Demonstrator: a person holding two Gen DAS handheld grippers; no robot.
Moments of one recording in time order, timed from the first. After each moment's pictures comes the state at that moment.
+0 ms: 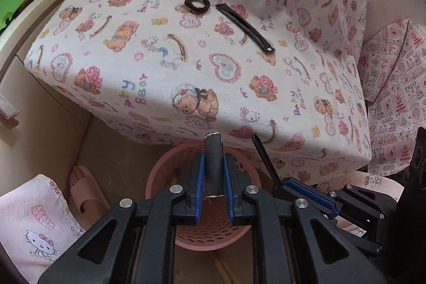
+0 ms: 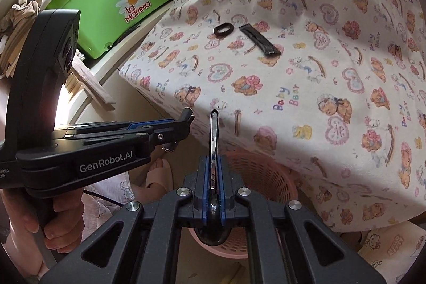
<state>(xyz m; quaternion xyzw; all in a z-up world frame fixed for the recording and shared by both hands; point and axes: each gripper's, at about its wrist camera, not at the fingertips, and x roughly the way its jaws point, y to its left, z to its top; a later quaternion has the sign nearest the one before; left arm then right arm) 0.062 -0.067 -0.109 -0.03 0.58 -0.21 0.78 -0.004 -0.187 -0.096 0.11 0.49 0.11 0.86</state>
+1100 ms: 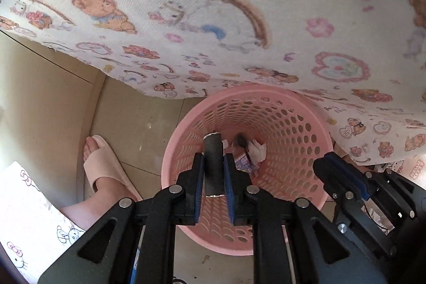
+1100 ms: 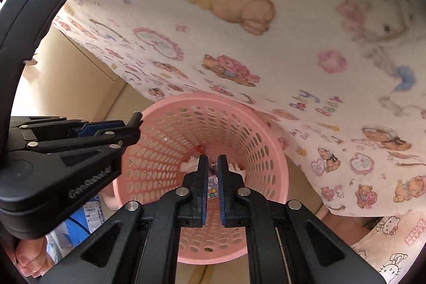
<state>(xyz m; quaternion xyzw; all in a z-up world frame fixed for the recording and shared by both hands) 0.059 -0.093 -0.238 0.07 0.67 -0.13 0.73 0.017 -0.183 -0.233 0.05 0.58 0.01 0.81</state>
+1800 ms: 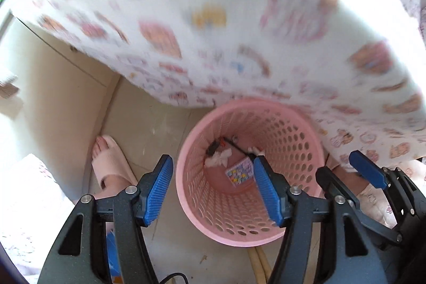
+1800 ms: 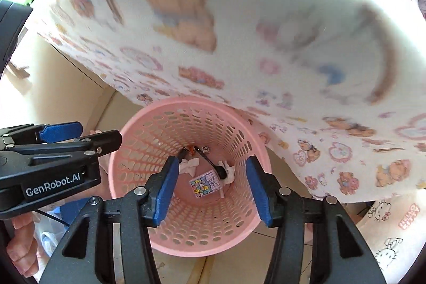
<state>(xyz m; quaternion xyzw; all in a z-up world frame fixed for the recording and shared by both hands) 0.054 -0.072 -0.190 0.05 0.63 -0.11 0.76 0.006 -0.193 -0.199 0.06 0.56 -0.02 0.82</state>
